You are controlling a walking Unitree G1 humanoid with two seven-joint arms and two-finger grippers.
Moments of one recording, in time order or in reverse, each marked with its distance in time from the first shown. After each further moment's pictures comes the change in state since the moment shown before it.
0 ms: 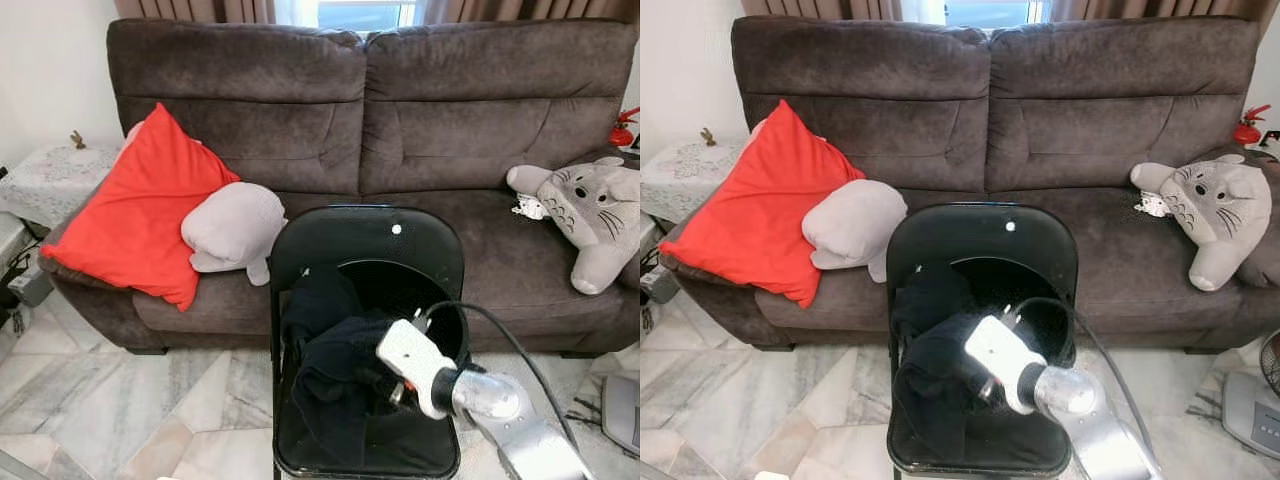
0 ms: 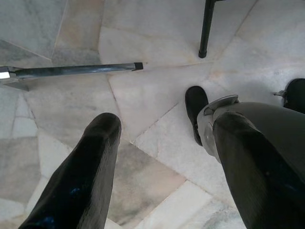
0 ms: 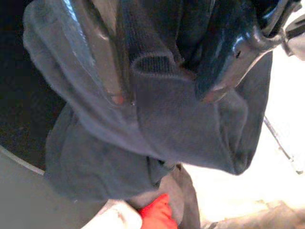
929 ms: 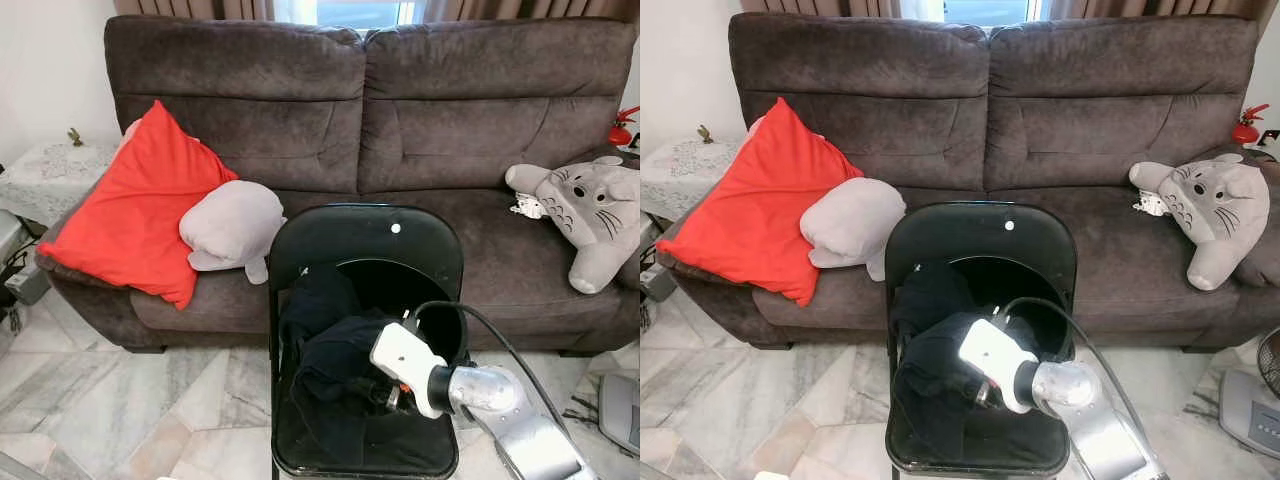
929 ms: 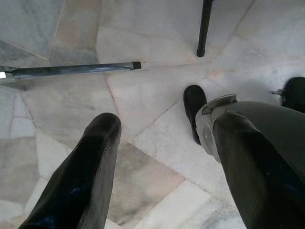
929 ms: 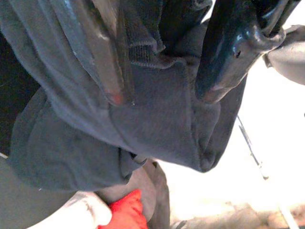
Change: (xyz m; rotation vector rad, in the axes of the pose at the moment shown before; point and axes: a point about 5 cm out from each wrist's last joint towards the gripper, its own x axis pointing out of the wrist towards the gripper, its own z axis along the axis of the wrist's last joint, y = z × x) left arm 0.000 0.001 0.000 0.001 0.000 -0.001; right arm 0.005 0.000 0.005 -0.055 -0.031 0.134
